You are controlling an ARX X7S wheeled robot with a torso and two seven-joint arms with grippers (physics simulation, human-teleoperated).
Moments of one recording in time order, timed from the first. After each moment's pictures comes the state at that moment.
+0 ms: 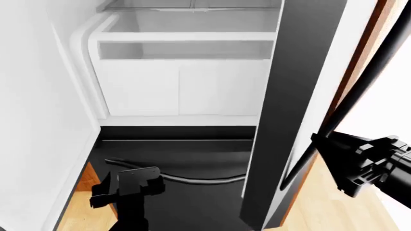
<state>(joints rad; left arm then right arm) -0.47 -0.24 0.67 -0.68 -0.47 0.12 -0.70 0.11 1.16 0.34 -0.54 1.75 0.74 0.13</state>
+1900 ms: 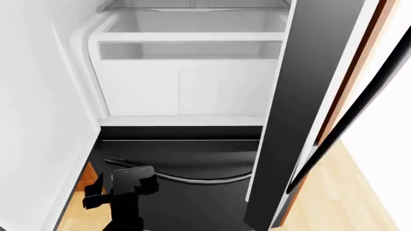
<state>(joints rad) -0.47 -0.27 0.66 -0.65 -0.49 0.08 -0.73 -0.65 0.91 0.25 -0.64 0.90 0.63 -0.10</state>
